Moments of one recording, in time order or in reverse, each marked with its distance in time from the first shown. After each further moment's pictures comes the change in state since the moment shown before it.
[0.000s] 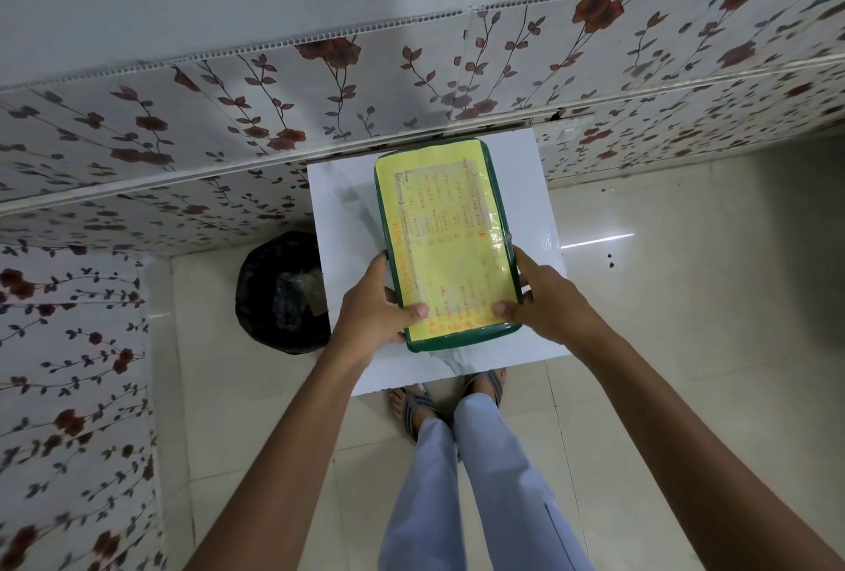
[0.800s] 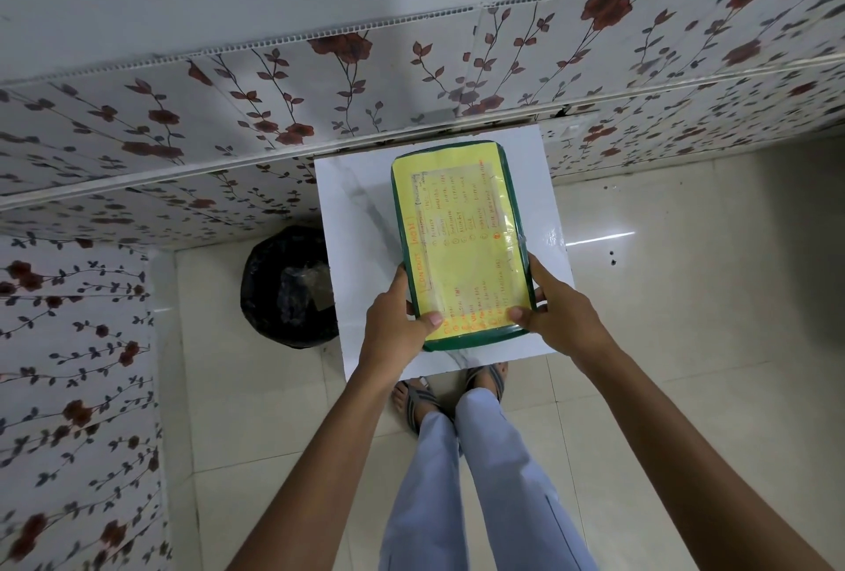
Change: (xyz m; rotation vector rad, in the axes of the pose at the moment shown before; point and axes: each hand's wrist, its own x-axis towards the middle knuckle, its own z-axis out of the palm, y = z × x) left_hand -0.015 -0.012 0.021 0.155 0.052 0.081; right_hand -0.021 0.003 0.008 0.037 0.058 0.065
